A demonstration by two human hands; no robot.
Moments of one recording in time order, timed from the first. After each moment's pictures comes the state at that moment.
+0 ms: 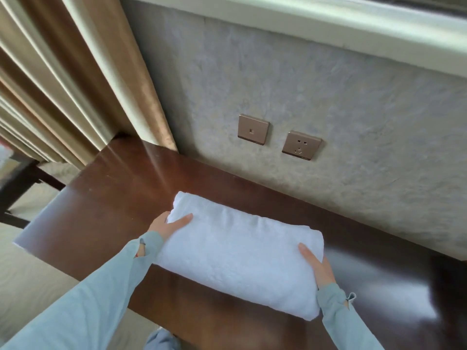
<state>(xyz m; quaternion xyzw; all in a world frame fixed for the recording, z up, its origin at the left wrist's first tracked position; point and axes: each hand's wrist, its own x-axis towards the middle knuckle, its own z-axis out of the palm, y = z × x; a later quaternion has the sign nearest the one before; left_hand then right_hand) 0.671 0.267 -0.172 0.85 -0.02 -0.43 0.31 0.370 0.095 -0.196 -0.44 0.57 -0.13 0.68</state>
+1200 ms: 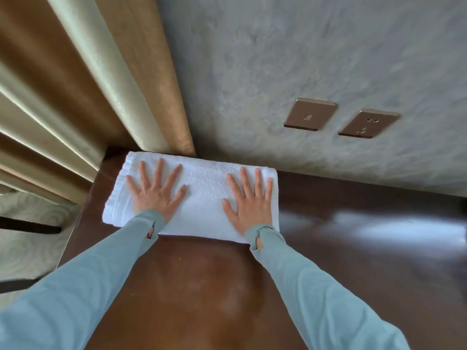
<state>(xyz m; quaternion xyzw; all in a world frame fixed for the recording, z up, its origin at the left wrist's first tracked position) 0.927 0.251 -0.263 0.88 -0.47 -0.10 -0.07 0.715 0.164 -0.267 -0.90 0.44 0.04 0.02</state>
